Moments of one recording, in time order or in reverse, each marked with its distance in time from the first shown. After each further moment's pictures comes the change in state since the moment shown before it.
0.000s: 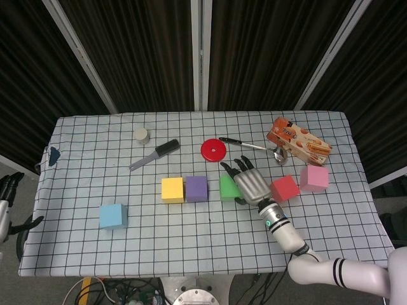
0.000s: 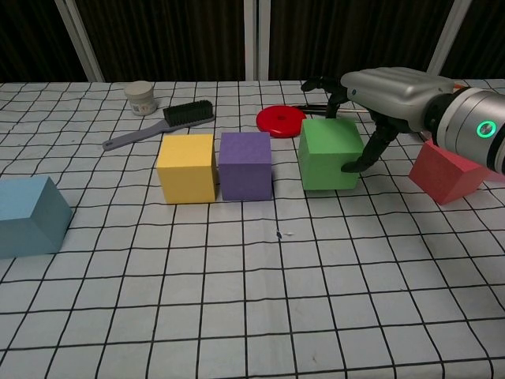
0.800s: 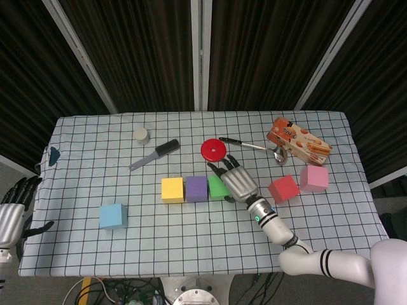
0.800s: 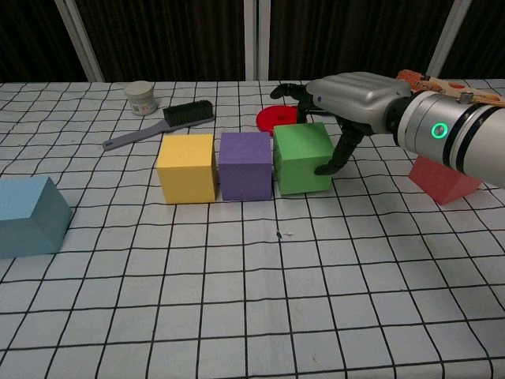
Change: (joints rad) left arm -0.011 -0.021 0.036 0.030 0.087 0.009 0.037; right arm 0.078 -0.079 0.007 0.125 -0.031 -0.062 0.045
